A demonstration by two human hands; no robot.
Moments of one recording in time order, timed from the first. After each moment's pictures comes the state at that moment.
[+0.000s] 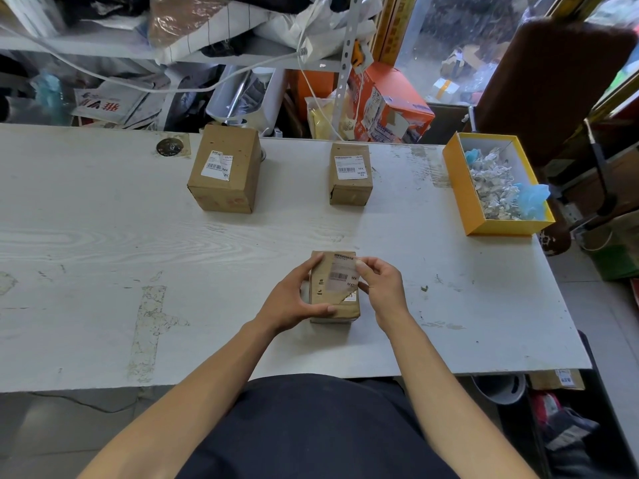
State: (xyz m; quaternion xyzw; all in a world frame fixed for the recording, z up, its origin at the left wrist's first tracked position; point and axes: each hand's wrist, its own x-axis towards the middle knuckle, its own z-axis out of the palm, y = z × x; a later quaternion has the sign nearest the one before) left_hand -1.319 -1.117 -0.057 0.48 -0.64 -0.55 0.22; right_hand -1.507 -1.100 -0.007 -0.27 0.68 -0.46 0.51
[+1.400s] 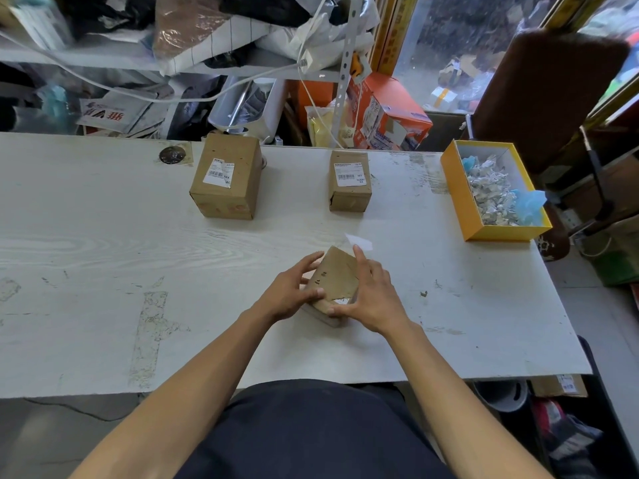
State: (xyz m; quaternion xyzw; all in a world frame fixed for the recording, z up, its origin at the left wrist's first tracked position) left_hand -1.318 -1.141 -0.038 0.49 -0.63 -0.58 0.19; right_hand -1.517 -1.093 -0.011 -0.63 0.71 -0.07 0.29
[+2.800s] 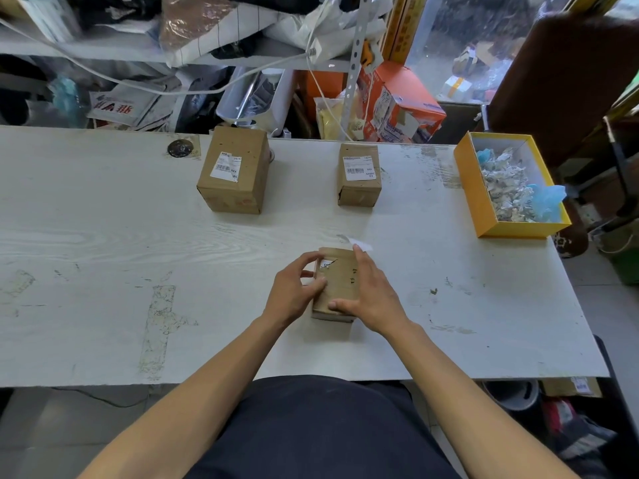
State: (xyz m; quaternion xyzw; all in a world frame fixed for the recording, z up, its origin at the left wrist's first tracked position) left_hand -1.325 -1.123 -0.027 0.55 -0.57 -0.52 0.30; right_hand -1.505 -1.094 -0.011 -0.63 0.69 -0.12 0.32
